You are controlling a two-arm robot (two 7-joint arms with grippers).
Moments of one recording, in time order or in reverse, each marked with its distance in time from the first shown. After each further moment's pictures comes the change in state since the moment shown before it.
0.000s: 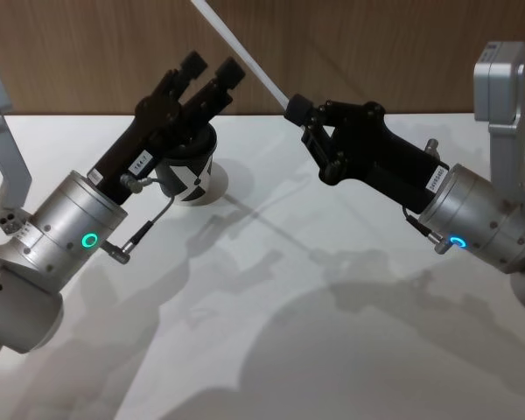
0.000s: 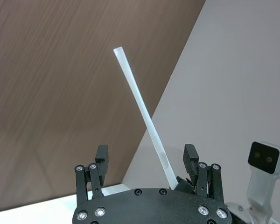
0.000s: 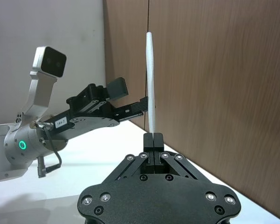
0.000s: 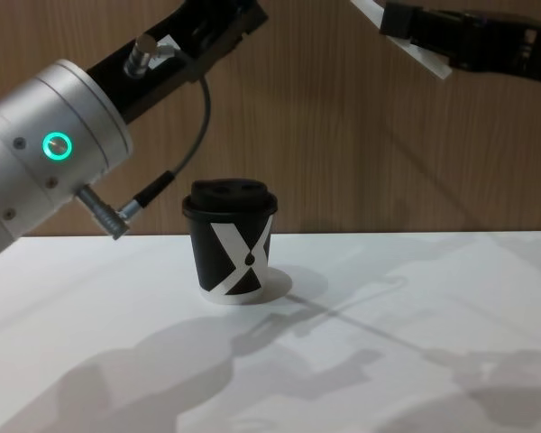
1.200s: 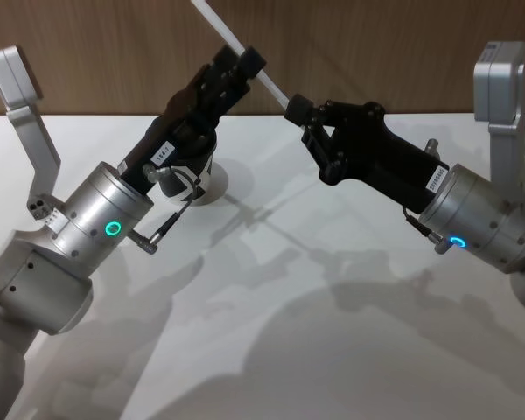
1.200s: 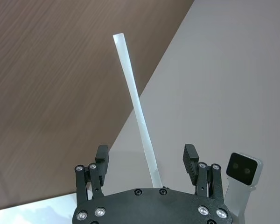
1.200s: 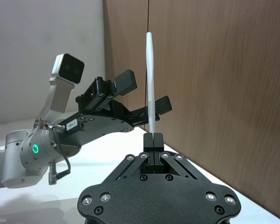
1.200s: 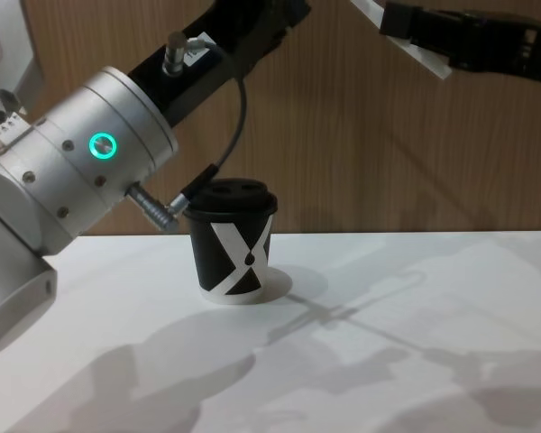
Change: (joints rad) left arm -0.085 -0.046 0.050 0.128 -0.126 0.034 -0.124; right arm 0.000 0.000 0.000 0.000 0.000 0.000 0.000
